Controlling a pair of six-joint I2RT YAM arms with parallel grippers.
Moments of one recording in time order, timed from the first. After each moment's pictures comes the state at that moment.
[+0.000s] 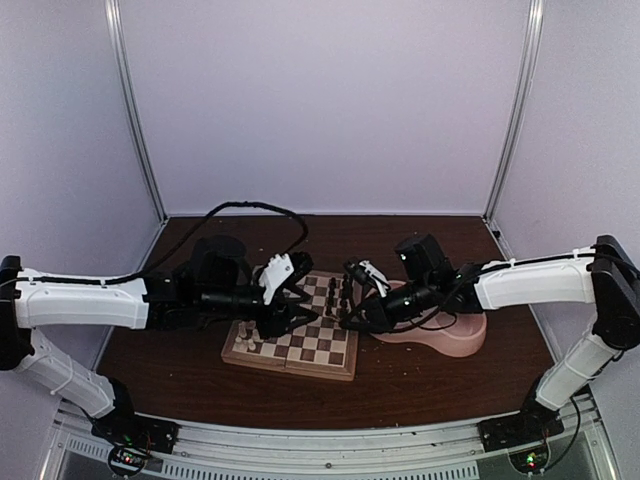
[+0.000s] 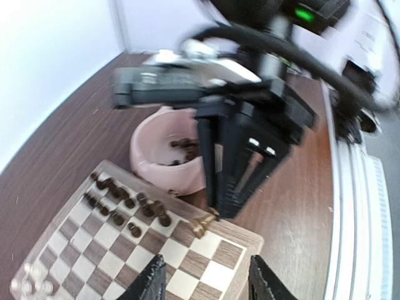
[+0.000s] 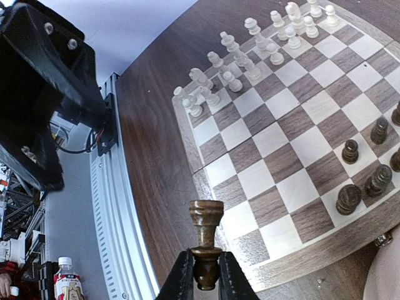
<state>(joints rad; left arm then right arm) -0.99 1.36 0.86 0.04 0.21 0.11 0.80 1.56 0.89 -0.01 -0.62 0.29</state>
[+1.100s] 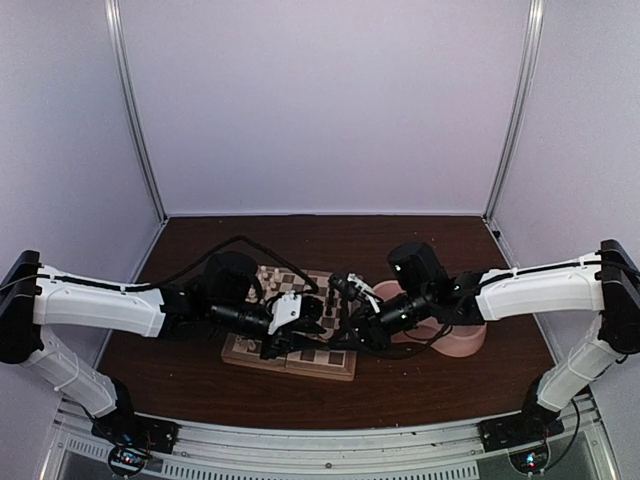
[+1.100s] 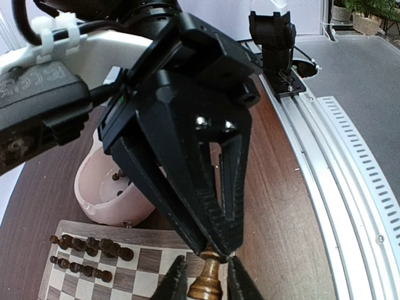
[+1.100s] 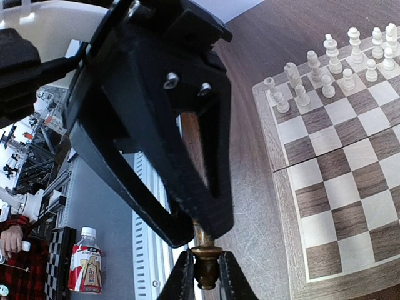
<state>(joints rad) -1.01 1.43 0.78 0.16 0.49 0.48 0.91 1.53 0.88 0.04 -0.74 0.24</state>
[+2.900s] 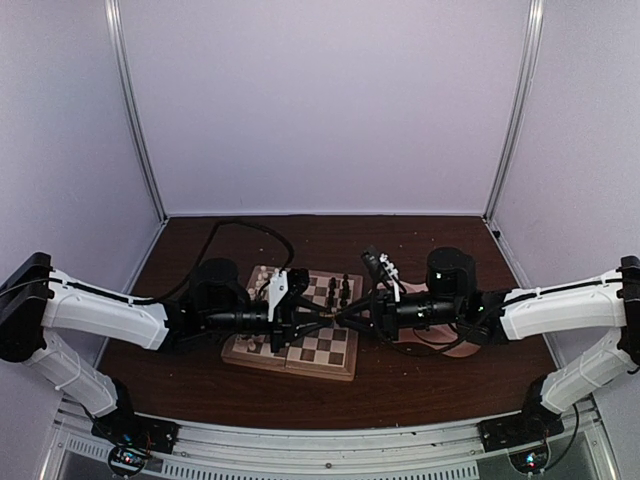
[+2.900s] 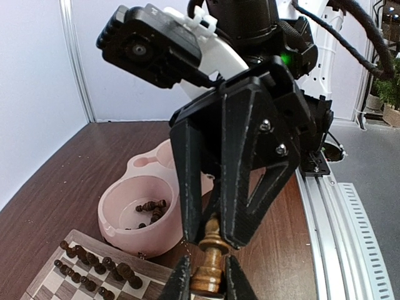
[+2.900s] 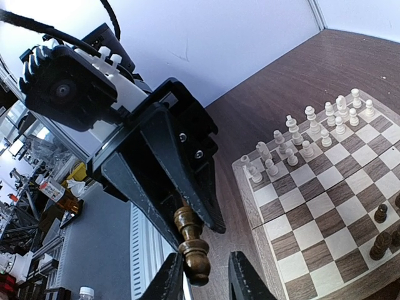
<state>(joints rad) -1.00 1.45 0.65 0.63 0.42 0.12 0.91 1.36 0.66 0.47 -0.53 0.46</state>
